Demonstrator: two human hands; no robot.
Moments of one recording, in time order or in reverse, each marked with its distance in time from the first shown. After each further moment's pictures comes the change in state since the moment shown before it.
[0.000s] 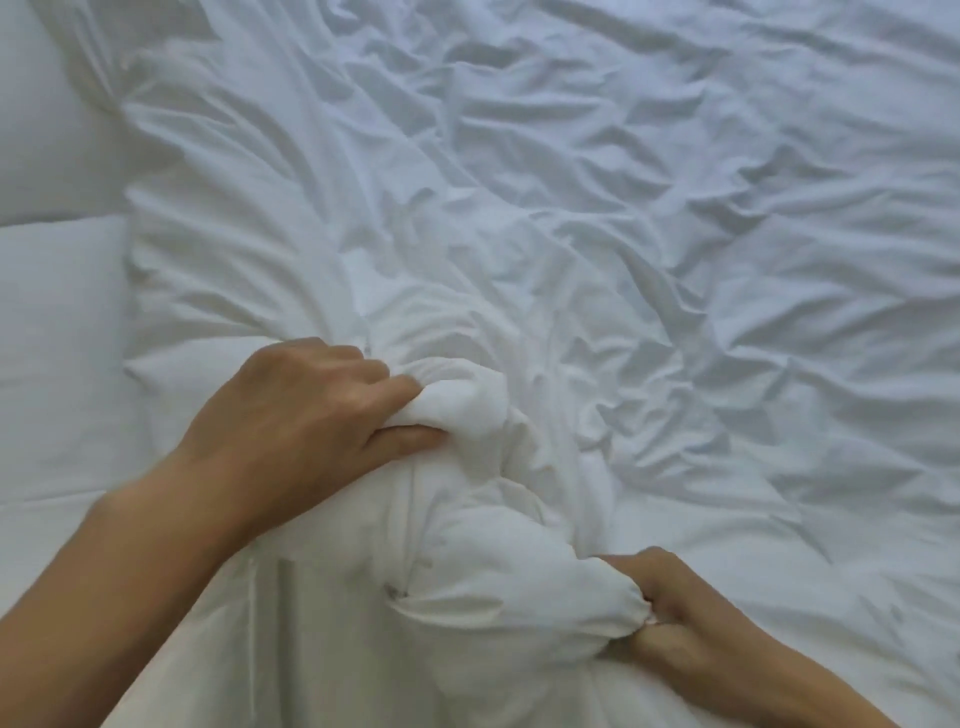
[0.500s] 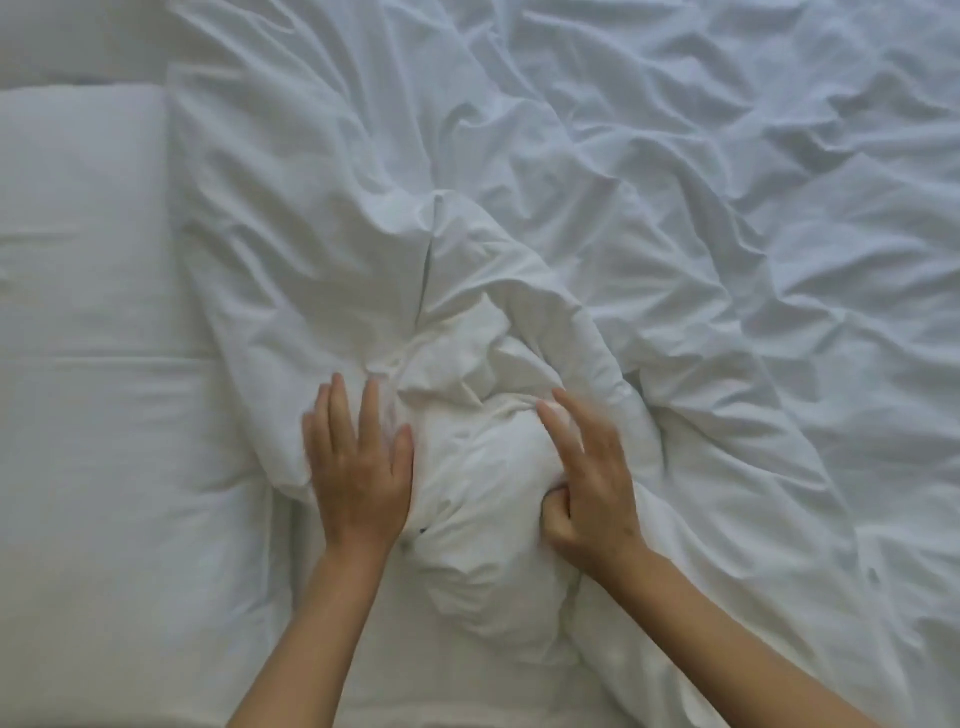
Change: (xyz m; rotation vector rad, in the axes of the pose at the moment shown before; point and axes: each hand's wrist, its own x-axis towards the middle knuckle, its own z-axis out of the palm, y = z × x) left_hand -0.116 0.085 0.188 -0.090 0.213 -0.929; right_hand 0.058 0.108 0.045 -0.731 0.657 -0.280
